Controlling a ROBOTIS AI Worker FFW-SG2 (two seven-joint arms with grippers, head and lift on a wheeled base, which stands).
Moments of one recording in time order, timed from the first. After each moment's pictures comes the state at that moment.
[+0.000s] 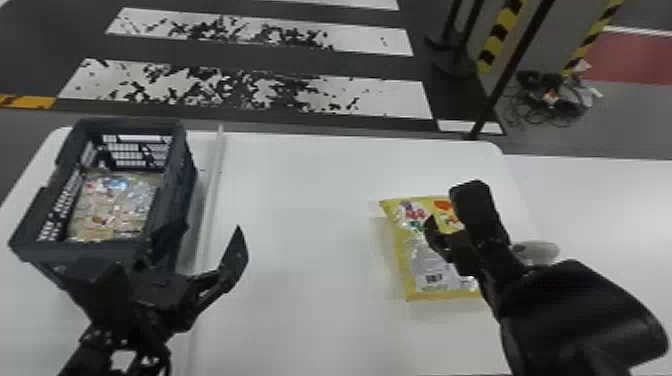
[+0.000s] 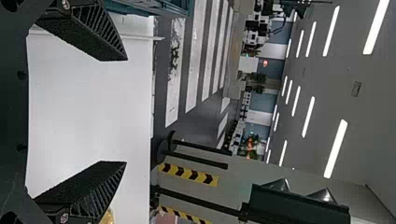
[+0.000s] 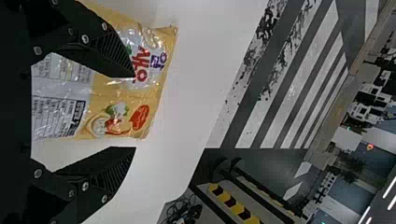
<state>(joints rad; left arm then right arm) 0.56 0.07 -0.05 -1.97 0.15 0.03 -0.22 0.22 -0.31 0.15 -2.00 0.07 0.83 -0.12</state>
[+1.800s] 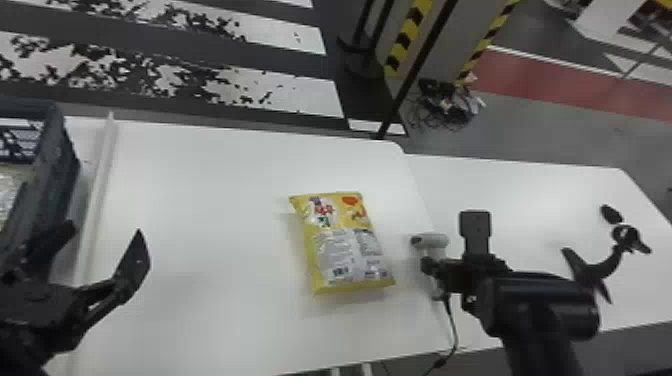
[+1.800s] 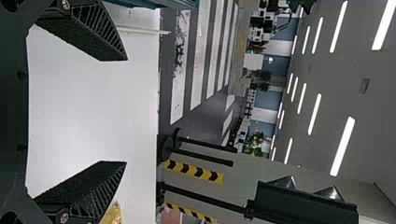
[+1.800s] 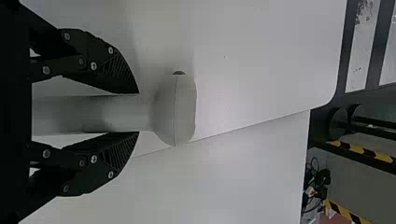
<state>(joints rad) 0.55 0.06 -0.07 -1.96 0.13 0.04 -0.22 0.15 -0.31 -0.28 -1.64 -0.07 0.91 0.09</state>
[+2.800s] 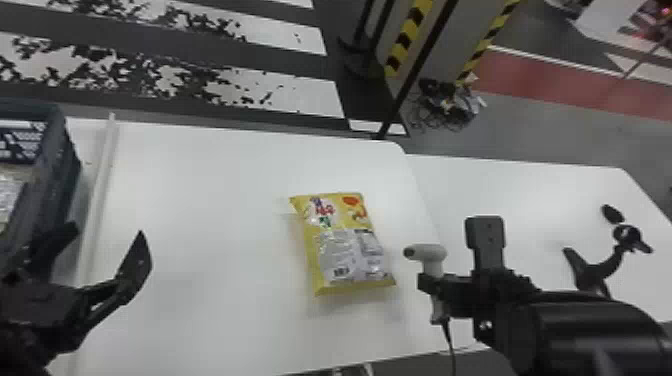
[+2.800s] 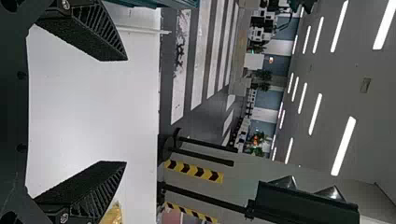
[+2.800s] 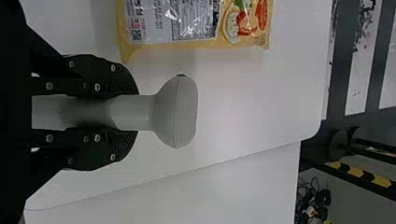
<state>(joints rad) 0.55 0.06 -0.07 -1.95 0.13 0.04 -0.22 0.38 -0.23 -0.30 -2.20 -0.08 1.26 0.13</state>
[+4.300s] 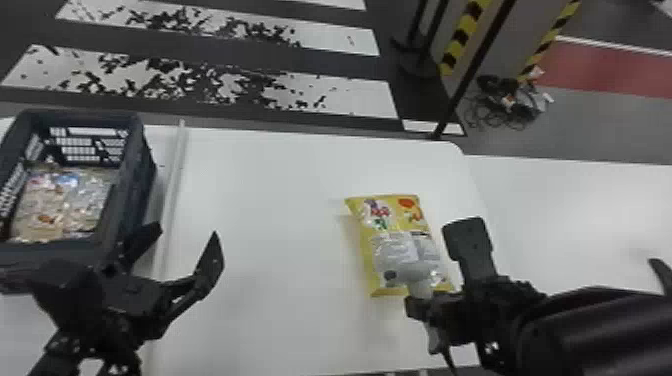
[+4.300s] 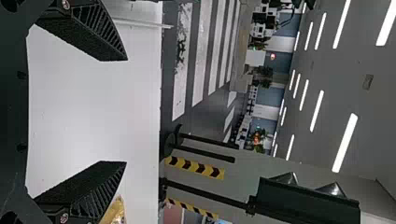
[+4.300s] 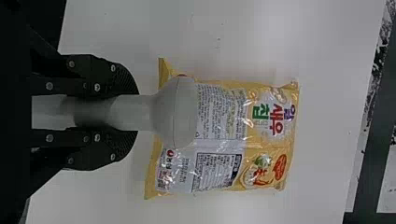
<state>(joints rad) 0.55 0.06 -0.09 -1.95 0.13 0.04 -0.22 0.34 -0.22 0.02 -2.39 -0.03 1.55 0.12</state>
